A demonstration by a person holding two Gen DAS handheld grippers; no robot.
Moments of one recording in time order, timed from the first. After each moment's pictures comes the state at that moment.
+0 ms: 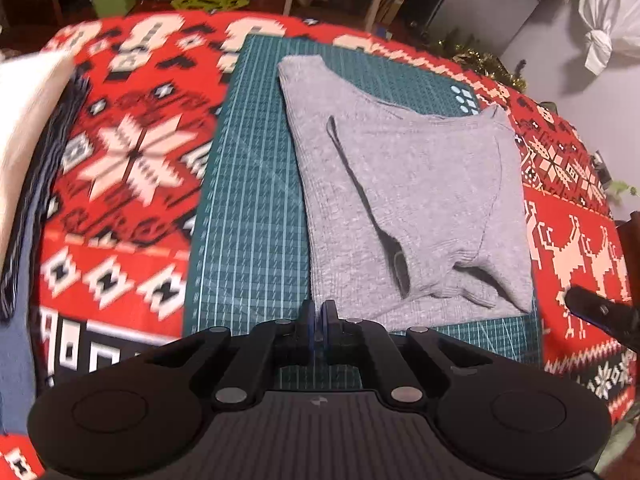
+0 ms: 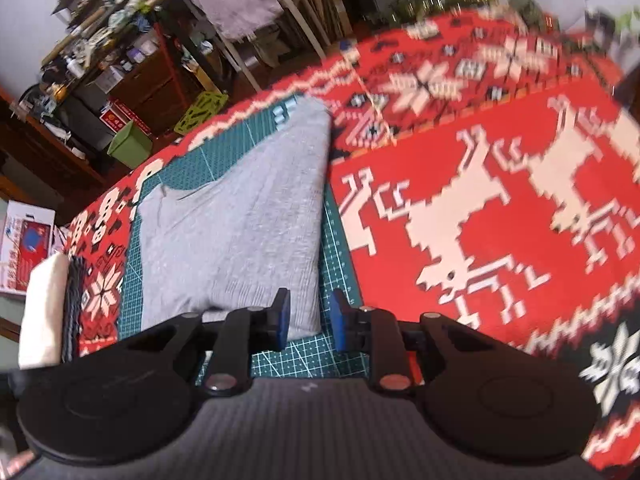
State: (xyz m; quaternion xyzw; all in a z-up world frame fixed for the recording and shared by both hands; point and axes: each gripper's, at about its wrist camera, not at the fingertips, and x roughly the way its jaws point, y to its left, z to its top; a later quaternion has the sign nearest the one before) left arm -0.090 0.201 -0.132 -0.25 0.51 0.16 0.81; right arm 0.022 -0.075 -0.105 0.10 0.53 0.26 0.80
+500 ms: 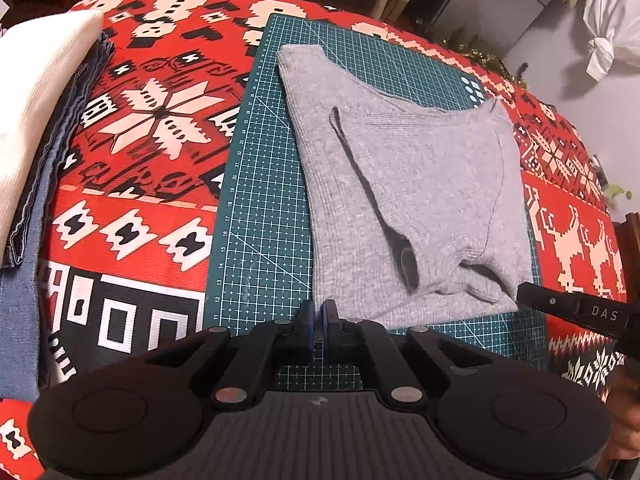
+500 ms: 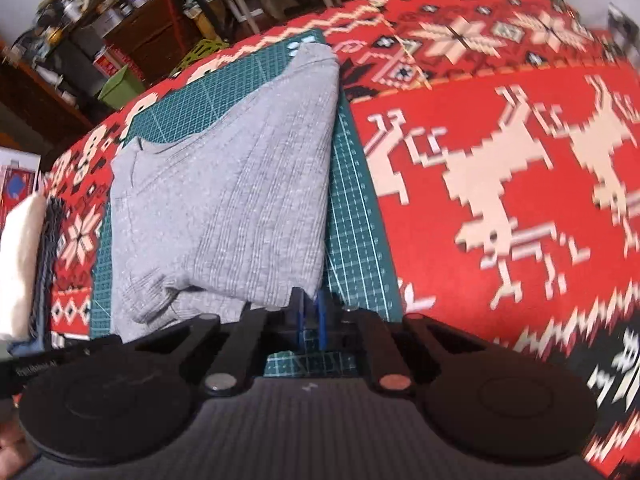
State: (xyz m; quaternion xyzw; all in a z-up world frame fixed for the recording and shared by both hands) left arm -0.116 0.200 -0.137 -0.25 0.51 0.16 0.80; right arm 0.006 -0.036 -0.135 0.04 0.56 0.26 0.78
